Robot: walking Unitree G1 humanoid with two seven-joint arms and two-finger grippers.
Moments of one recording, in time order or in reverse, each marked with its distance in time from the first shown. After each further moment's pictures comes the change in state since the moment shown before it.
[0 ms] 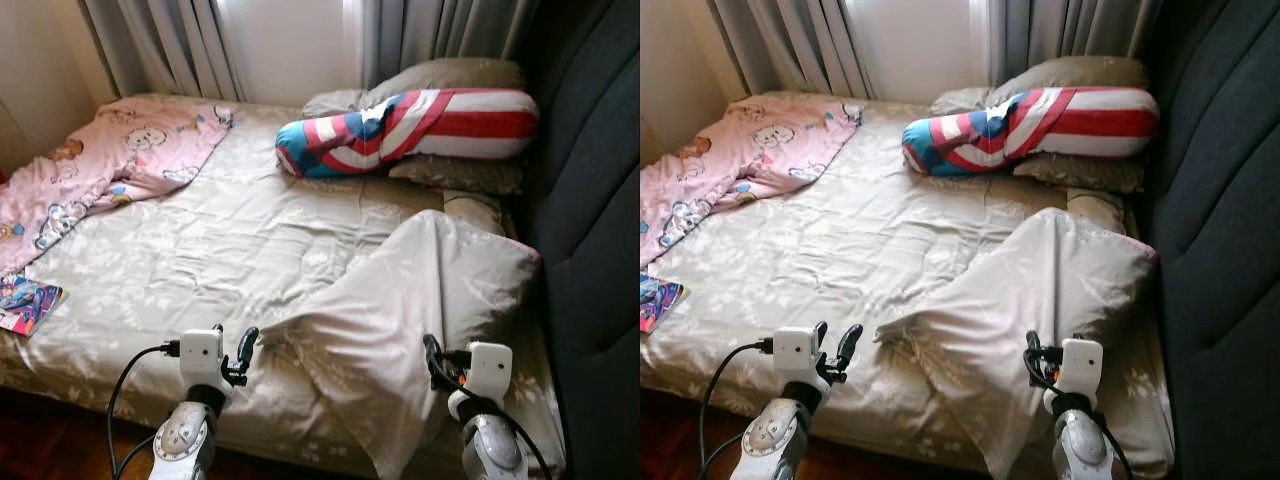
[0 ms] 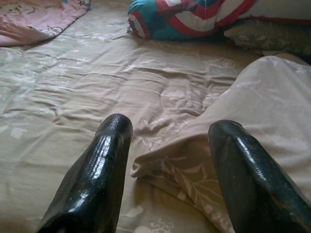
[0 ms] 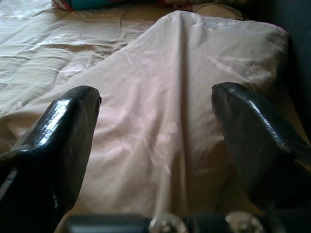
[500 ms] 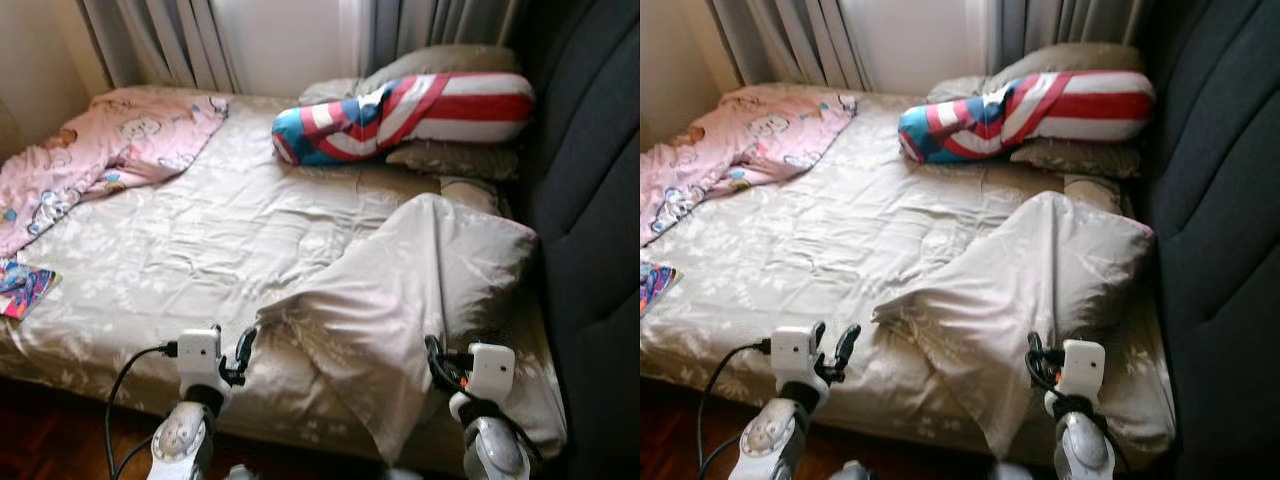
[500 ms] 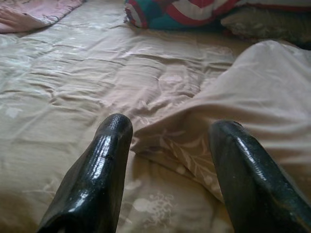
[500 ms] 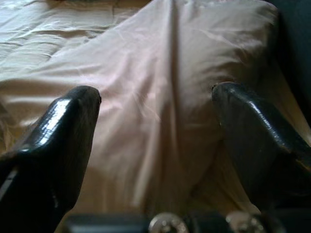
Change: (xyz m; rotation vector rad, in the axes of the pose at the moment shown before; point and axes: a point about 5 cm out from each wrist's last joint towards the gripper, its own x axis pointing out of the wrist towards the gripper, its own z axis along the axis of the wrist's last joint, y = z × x) left arm -0.001 0.002 0.000 -0.005 0.005 0.007; right arm -0.003 -0.001 -0.002 0.003 -0.002 -0.002
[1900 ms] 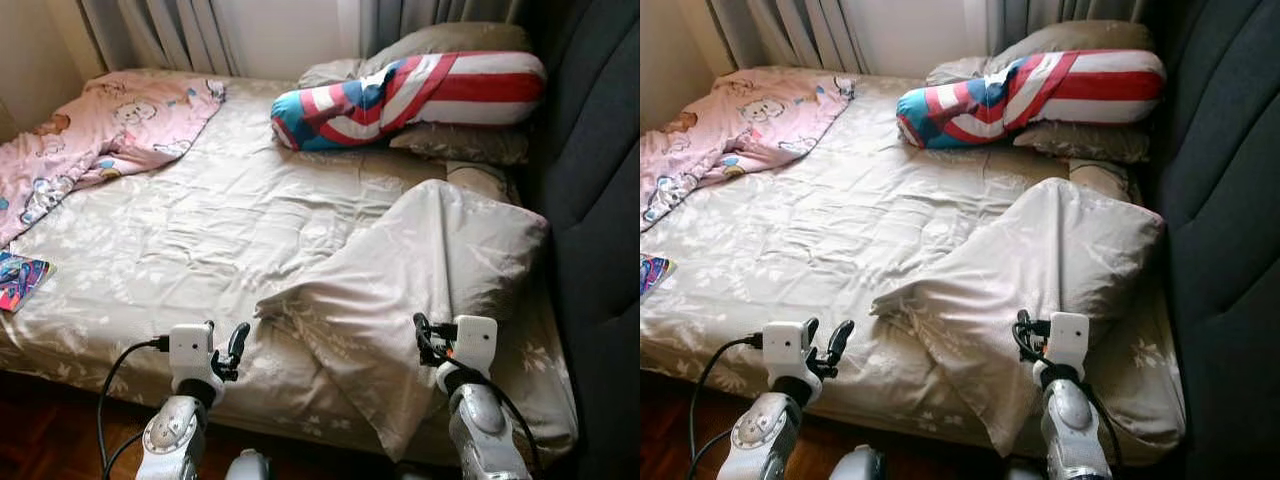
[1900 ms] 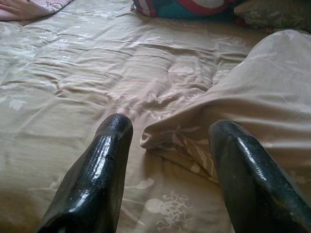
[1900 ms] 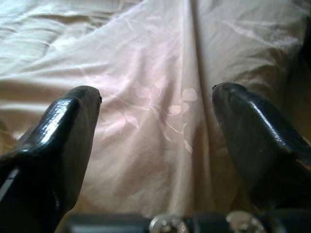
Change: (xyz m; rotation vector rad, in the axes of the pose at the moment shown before) left arm 0.005 0.008 0.009 -0.009 -0.006 0.003; right arm 0.034 0.015 0.024 -0.032 0.040 -0.015
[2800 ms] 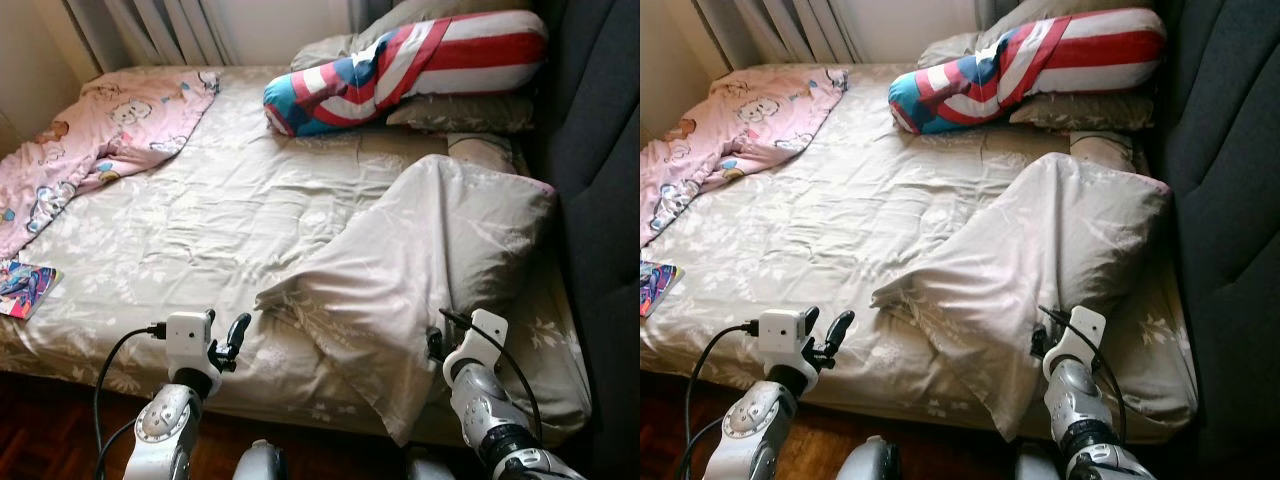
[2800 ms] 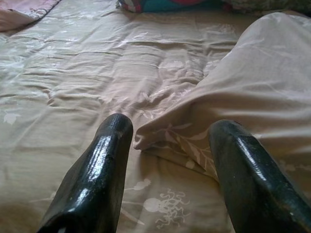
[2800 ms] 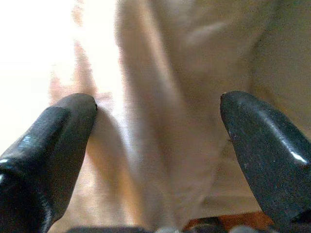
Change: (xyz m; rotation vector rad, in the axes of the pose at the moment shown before) left arm 0.003 0.002 0.017 0.025 -0.013 -0.059; right arm 0.024 -0.013 -0.013 0.293 0.331 -0.128
